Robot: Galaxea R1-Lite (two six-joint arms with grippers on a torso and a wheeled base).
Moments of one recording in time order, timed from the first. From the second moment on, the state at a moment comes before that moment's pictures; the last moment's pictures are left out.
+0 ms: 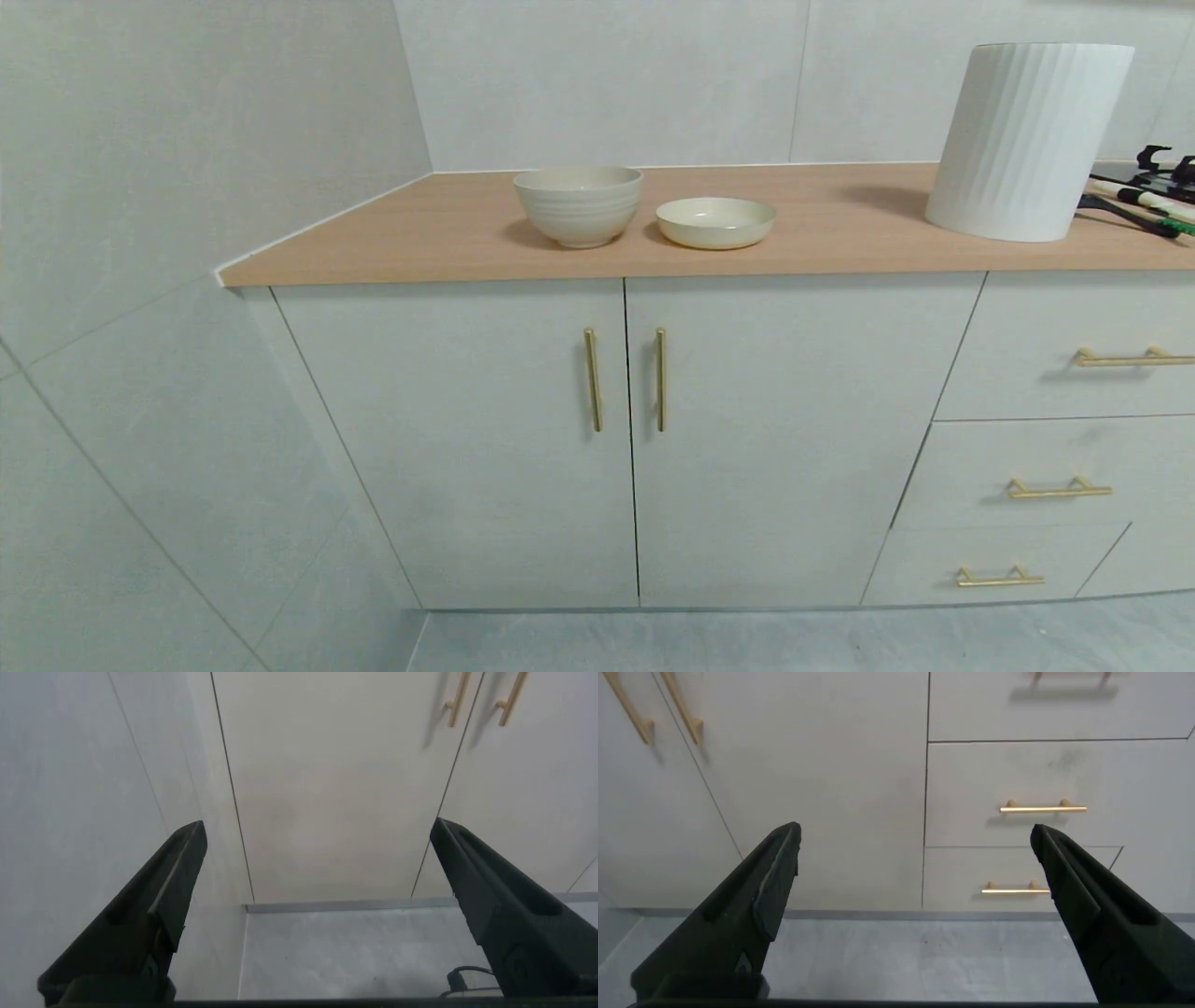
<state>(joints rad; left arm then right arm) 0.00 0.00 0.00 0.01 -0.03 0.01 0.00 0.00 0.00 0.00 0.01 0.01</state>
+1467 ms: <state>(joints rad) 0.00 0.00 0.00 0.01 -0.03 0.01 0.21 0.73 -0.35 -0.04 0.19 0.01</state>
